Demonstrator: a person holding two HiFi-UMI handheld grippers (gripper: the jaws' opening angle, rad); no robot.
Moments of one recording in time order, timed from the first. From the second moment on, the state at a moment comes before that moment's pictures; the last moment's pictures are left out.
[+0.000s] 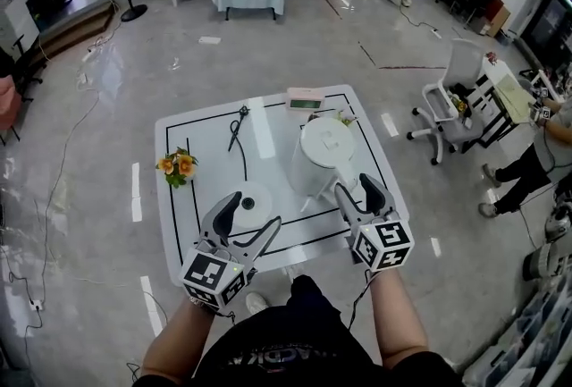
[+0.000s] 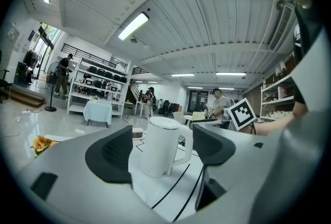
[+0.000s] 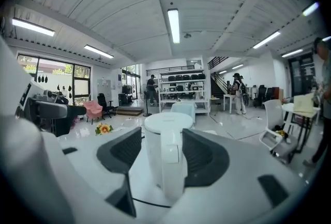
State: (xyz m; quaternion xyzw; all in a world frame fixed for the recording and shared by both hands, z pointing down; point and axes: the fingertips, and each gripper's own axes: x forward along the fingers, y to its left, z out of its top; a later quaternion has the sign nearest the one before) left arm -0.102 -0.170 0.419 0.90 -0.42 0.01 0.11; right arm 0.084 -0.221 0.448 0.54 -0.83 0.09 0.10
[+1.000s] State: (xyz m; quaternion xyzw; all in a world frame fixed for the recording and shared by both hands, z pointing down) left arm -0.066 -0.208 0.452 0.89 -0.42 0.03 0.15; right arm 0.082 -0.259 0.536 0.49 -0.84 0.14 0.20
